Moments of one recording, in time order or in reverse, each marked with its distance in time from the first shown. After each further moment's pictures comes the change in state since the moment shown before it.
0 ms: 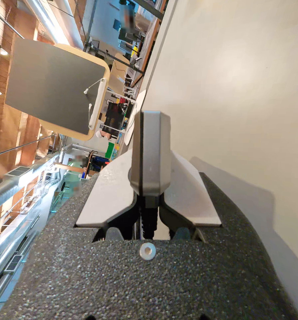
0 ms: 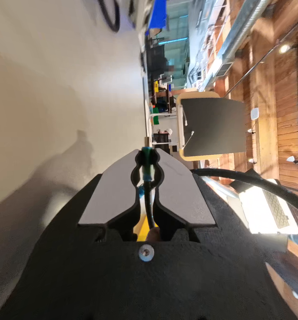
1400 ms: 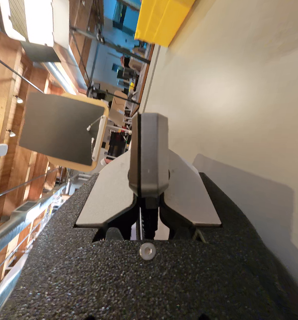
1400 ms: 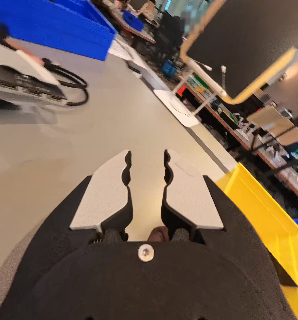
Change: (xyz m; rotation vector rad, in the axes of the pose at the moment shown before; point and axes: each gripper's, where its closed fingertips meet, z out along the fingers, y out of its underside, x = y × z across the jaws) left arm 0.021 -0.043 -0.020 0.169 0.025 0.103; right arm 0.078 0.035 -0.041 -0.045 -0.200 0.897
